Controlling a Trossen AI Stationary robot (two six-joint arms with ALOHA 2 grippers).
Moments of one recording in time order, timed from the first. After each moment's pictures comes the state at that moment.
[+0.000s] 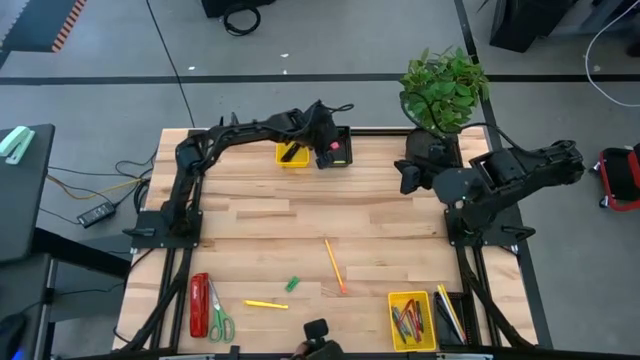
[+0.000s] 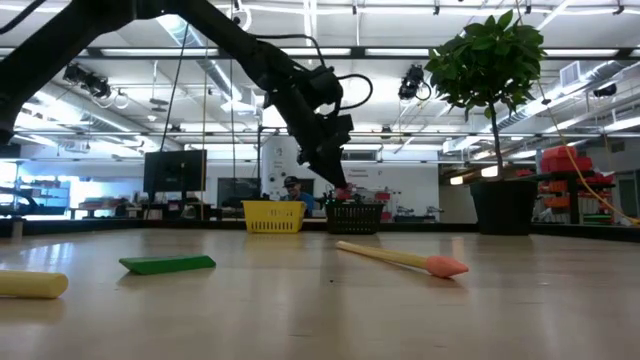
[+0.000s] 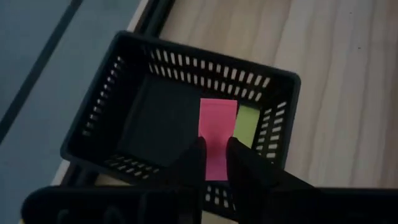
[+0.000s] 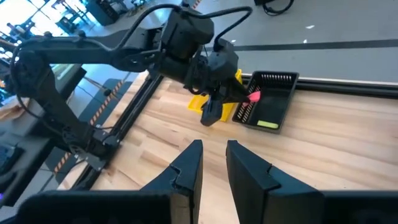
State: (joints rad) left arm 0.52 2.11 1.66 -0.44 0.05 0.20; right arm 0.32 1.09 1.37 -1.06 0.86 1.25
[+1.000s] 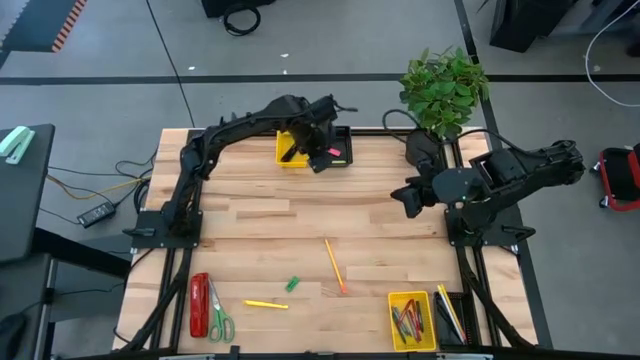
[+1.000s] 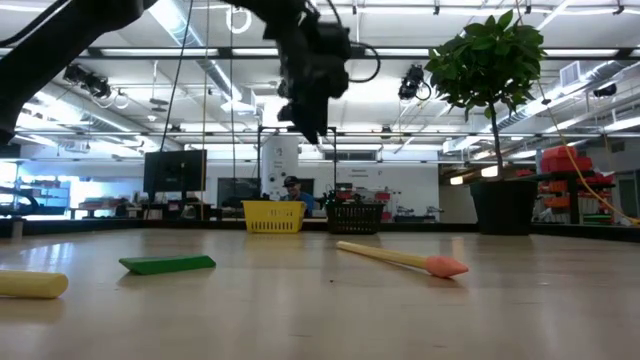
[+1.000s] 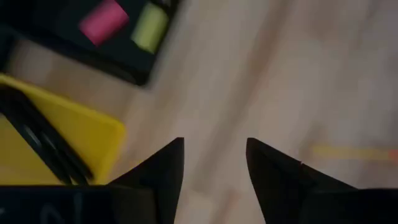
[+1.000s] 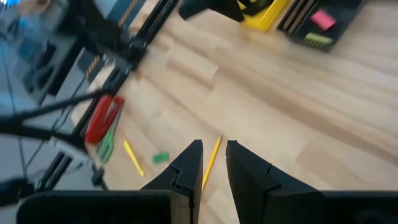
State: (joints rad) left arm 0.44 2.14 2.11 -1.25 0.18 -0.03; right arm 0.32 1.09 1.37 -1.06 0.44 1.17
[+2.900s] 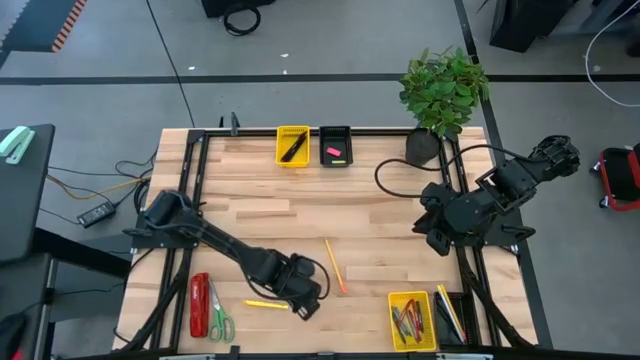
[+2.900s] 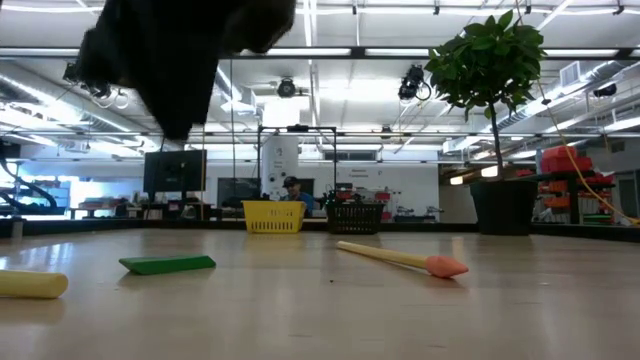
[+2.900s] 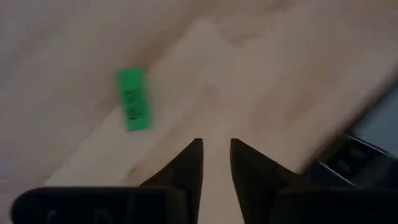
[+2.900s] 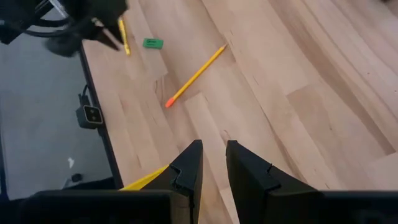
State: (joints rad) left arm -0.49 1.94 1.52 -0.81 0.01 -1.28; right arm 0.53 1.09 1.37 -1.26 0.25 0.98
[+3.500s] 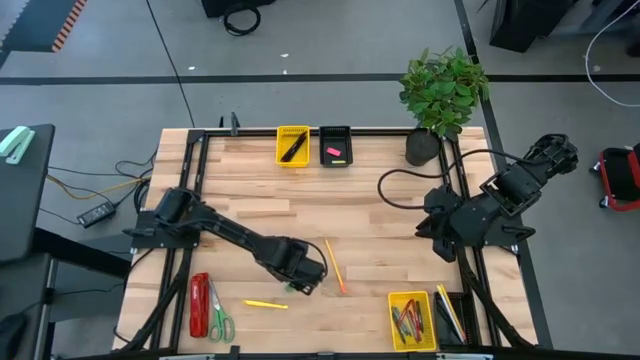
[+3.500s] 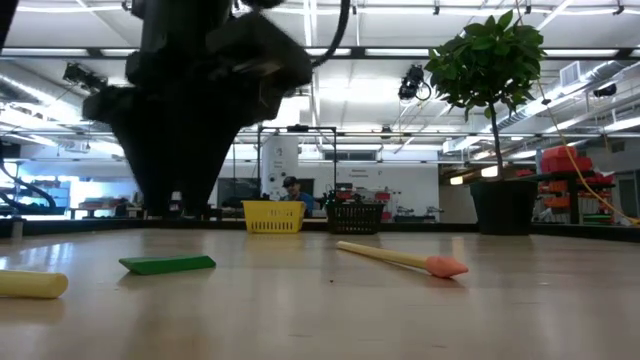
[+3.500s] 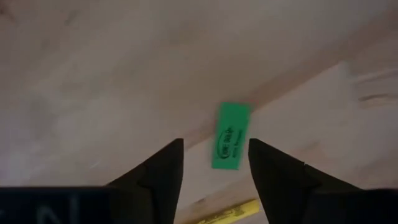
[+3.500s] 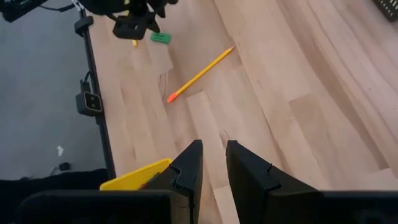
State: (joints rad) left arm -0.39 1.99 1.46 -0.92 0.04 -1.38; right arm 0.61 1.09 1.37 -1.26 0.29 0.92
